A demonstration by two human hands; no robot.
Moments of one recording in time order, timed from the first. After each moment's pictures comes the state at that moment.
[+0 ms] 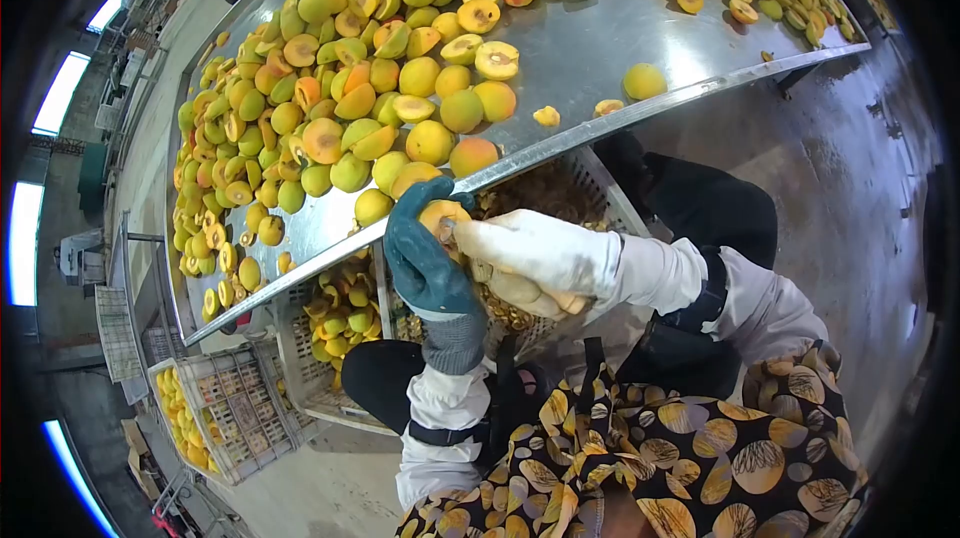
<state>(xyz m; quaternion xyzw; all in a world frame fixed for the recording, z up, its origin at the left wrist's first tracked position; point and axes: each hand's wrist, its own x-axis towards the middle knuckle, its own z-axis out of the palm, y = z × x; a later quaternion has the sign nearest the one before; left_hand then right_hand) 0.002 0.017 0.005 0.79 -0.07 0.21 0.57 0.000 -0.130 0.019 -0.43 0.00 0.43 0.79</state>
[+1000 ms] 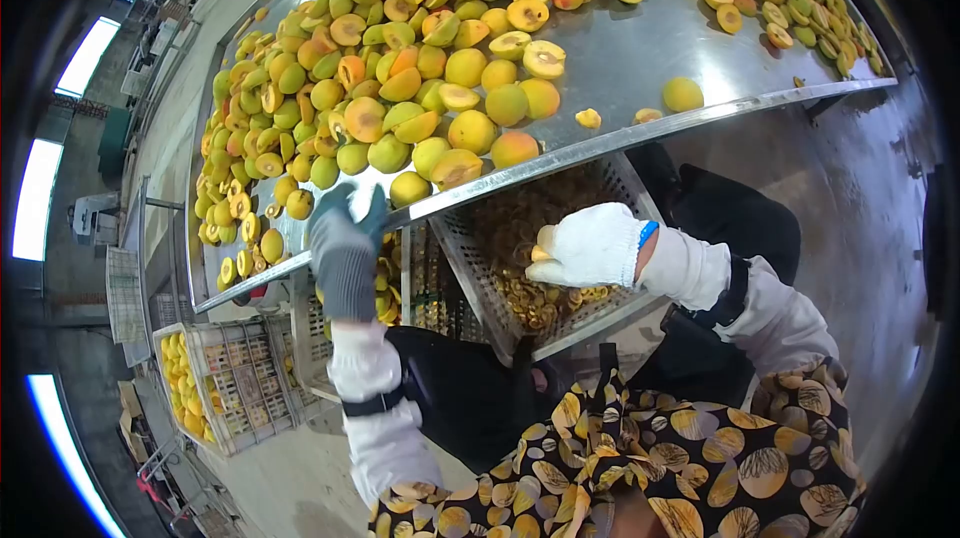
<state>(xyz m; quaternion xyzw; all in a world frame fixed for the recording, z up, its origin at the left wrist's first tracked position) 0.081 0.176 -0.004 0.99 0.03 0.13 0.07 0.008 -0.142 -0.016 -0.92 -0.29 0.16 0.22</state>
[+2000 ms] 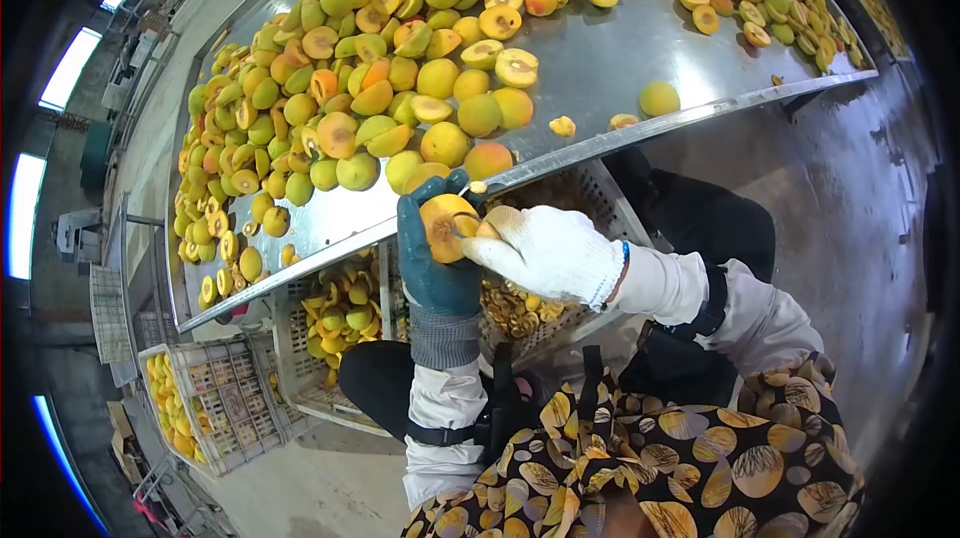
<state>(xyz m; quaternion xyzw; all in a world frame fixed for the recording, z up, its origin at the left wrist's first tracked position) 0.027 0.042 -0.039 0.42 -0.03 -0.01 0.91 0.008 -0.119 0.017 -0.89 -0.15 0.09 0.41</state>
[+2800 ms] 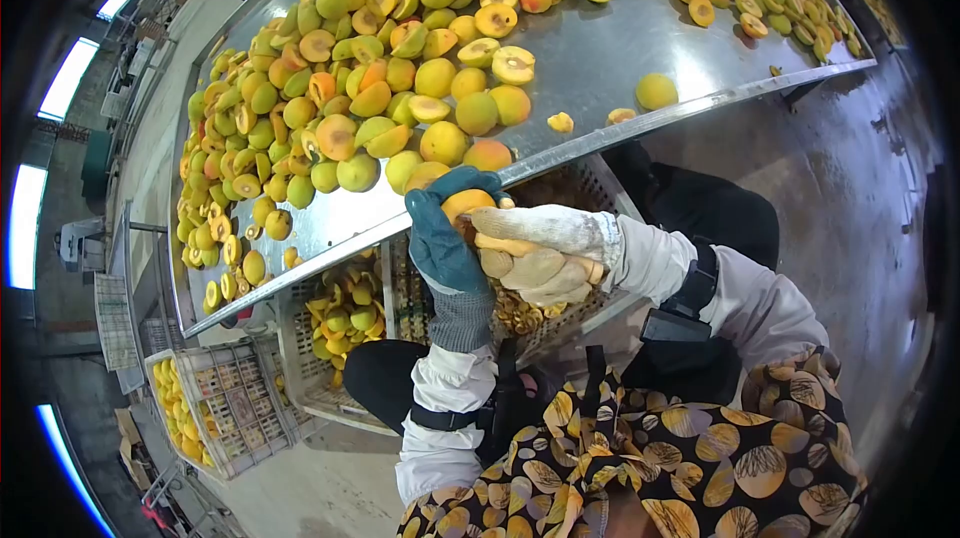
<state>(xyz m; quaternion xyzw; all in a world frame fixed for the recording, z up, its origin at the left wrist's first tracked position) 0.023 0.018 -0.009 0.60 -0.08 0.04 0.79 0.025 -0.132 -0.010 -0.22 -0.03 0.55 0.80</state>
